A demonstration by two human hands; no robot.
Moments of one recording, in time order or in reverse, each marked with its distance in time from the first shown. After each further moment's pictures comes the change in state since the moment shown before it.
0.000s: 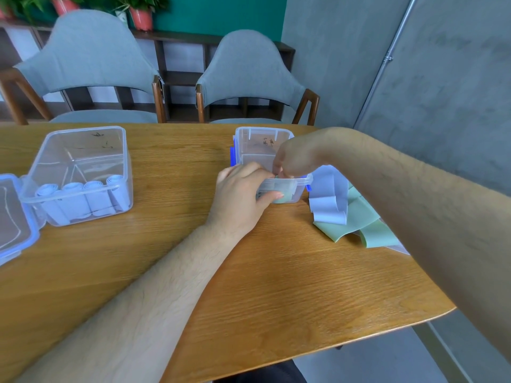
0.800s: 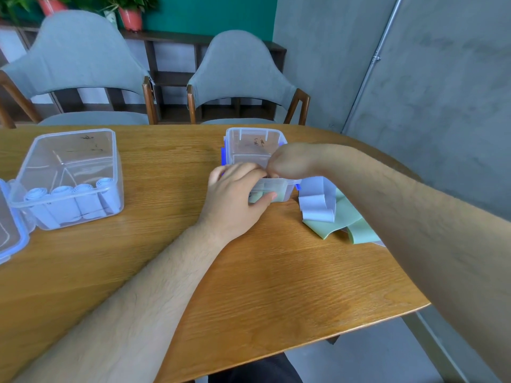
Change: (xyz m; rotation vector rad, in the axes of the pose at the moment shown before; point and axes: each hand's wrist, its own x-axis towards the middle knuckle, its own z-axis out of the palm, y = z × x) left_hand -0.003 0.003 -0.002 0.057 -0.032 0.081; right_hand -0.001 0.010 0.019 0.215 0.140 -0.025
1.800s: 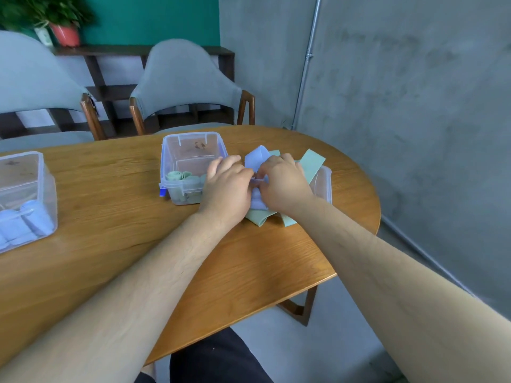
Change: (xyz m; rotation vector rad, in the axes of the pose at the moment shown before) left_hand 0.037 0.084 0.054 0.171 -0.058 0.132; right_hand -0.056 0.091 0.079 0.017 0.676 0.140
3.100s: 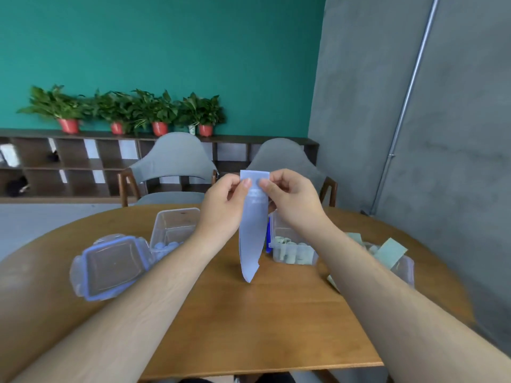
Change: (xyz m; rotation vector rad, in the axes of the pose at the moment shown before) left_hand -0.040 -0.067 -0.252 -0.669 0.392 -0.498; right_hand -0.014 -0.197 -0.141 1.114 0.083 -0.188
